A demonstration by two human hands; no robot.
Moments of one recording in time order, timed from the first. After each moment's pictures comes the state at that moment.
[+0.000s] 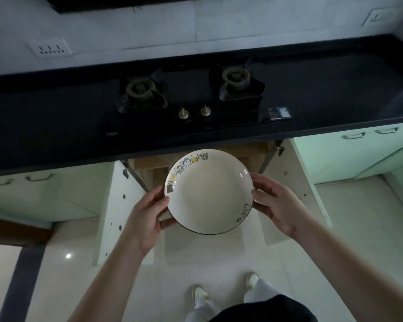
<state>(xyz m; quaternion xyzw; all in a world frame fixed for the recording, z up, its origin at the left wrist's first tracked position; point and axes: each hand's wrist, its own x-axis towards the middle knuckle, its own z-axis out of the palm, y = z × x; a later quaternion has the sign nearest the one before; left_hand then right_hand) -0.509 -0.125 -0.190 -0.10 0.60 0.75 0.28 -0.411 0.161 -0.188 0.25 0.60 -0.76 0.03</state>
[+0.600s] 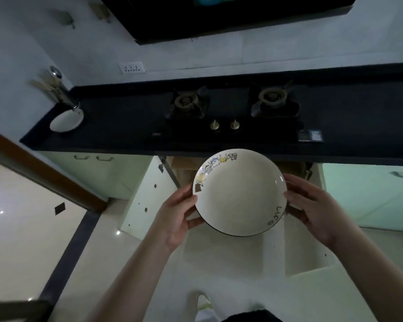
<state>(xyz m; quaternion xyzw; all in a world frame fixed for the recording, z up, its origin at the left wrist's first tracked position) -0.413 -0.031 -0.122 -0.13 0.60 0.76 0.21 -0.380 0.266 -0.138 0.15 0.61 -0.77 0.08</state>
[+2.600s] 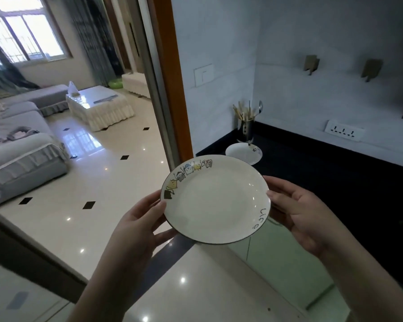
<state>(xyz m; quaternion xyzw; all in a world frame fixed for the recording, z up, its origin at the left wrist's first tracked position) -0.496 -0.672 -0.009 -0.24 0.55 0.78 -0.19 -0.667 -0.433 -0.033 -0.14 0.59 -0.76 0.24</state>
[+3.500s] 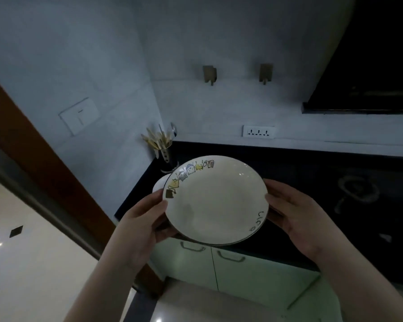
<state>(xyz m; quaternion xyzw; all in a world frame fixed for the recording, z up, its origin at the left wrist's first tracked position) -0.827 -0.682 -0.012 -0.15 0.59 0.79 0.04 -0.846 -0.390 -0.052 -0.01 0.59 -0.80 0.05</state>
